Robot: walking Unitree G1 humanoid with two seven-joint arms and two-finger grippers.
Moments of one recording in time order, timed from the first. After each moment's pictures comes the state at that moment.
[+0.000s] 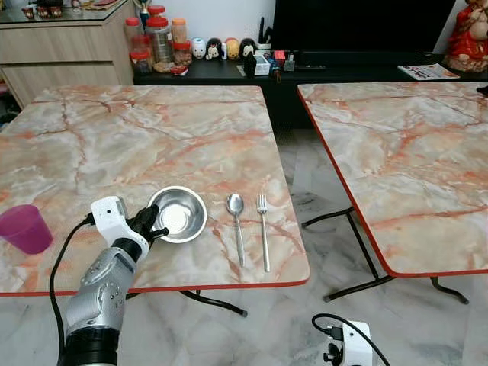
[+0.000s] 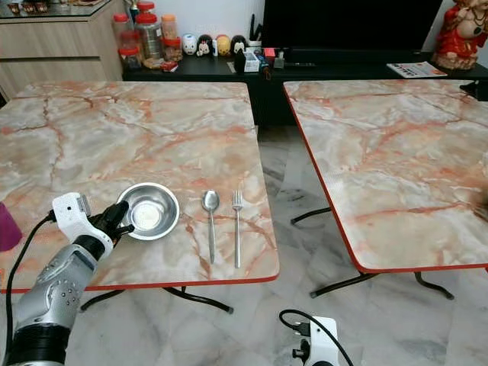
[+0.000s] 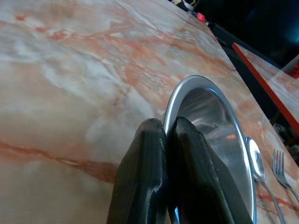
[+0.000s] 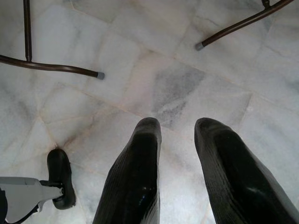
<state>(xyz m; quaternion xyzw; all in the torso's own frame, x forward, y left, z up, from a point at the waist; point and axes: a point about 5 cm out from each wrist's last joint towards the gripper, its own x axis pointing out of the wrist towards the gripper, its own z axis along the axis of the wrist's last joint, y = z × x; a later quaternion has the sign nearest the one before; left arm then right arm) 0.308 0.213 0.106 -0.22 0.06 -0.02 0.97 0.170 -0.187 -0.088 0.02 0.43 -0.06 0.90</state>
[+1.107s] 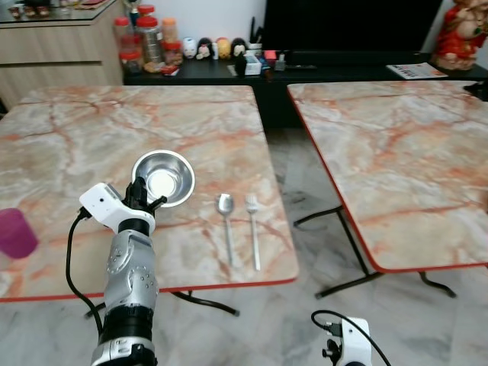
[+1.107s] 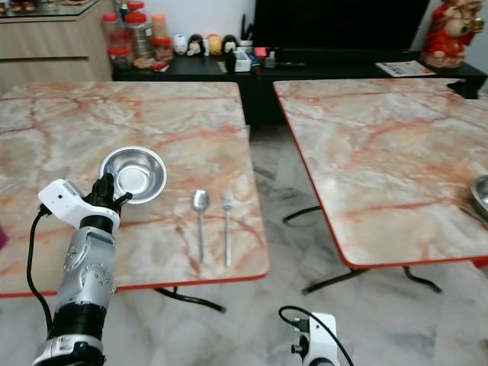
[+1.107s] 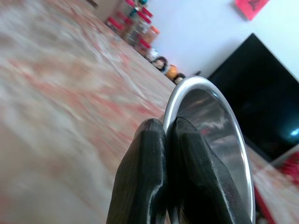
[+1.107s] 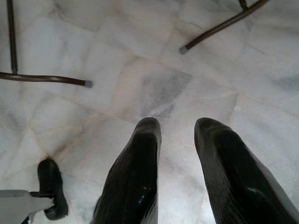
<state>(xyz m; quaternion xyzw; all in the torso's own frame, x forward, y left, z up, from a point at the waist) 0.330 0.195 0.126 -0.32 -0.10 0.10 0.94 0.176 -0.188 -0.085 0.03 0.42 -0.07 0.90</state>
